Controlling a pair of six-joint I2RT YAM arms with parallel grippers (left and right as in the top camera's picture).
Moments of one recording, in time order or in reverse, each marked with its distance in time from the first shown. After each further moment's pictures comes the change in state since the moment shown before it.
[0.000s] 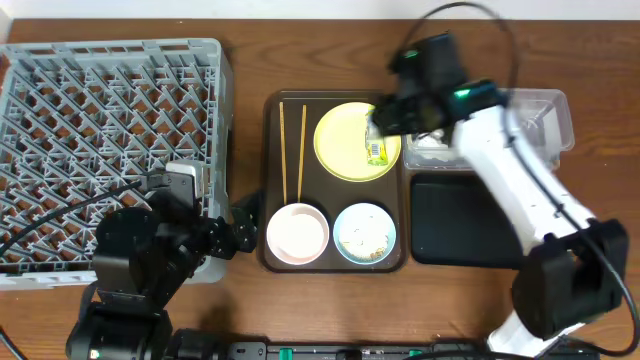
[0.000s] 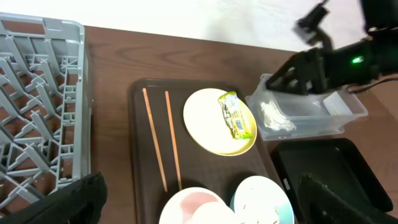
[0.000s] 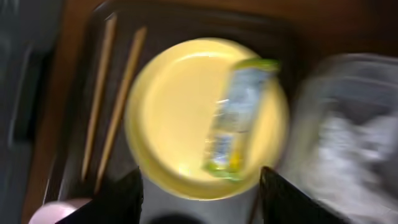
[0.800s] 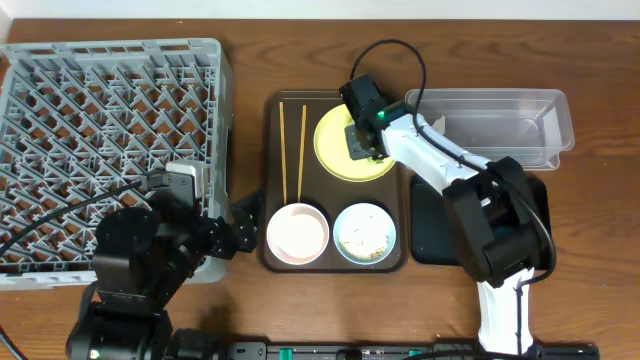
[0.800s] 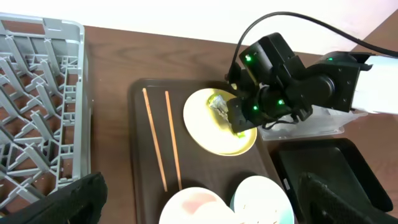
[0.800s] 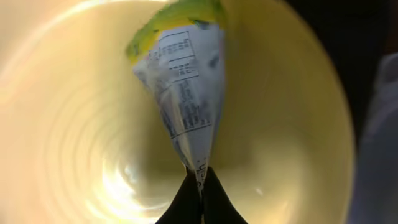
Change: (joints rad) left arm 0.000 0.000 0.000 0.000 0.000 0.000; right arm 0.136 0.340 0.005 0.142 0.356 0.098
